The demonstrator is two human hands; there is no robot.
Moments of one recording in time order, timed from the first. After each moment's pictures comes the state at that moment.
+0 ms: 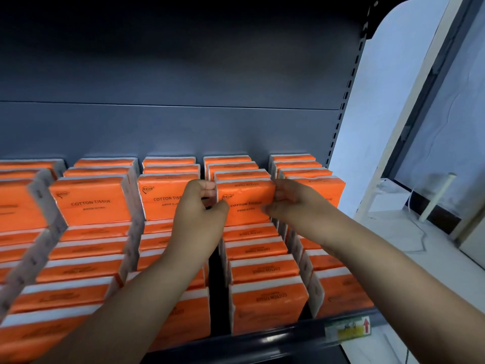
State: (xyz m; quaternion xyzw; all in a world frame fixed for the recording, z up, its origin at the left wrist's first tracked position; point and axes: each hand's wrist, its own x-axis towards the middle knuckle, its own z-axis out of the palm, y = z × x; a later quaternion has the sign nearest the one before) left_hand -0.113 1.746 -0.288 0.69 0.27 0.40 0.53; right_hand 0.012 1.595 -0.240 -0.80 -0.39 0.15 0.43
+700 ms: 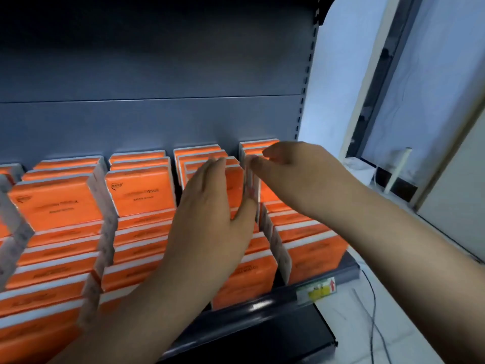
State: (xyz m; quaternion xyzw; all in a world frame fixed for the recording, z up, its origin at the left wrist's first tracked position) left_hand -0.142 1.670 -0.250 0.88 0.15 0.37 0.26; right_hand -0.050 1.555 -0.172 -0.90 -0.34 -0.07 0.26
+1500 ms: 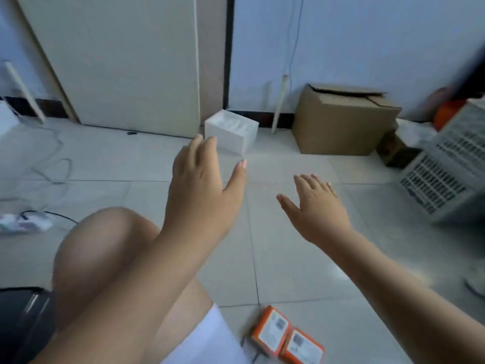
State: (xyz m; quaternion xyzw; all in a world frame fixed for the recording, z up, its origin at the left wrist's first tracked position) left_hand -0.250 1.152 -0.285 0.85 -0.34 0.05 0.40; right_hand -0.376 0.965 -0.341 -0.93 0.36 -0.06 0.05
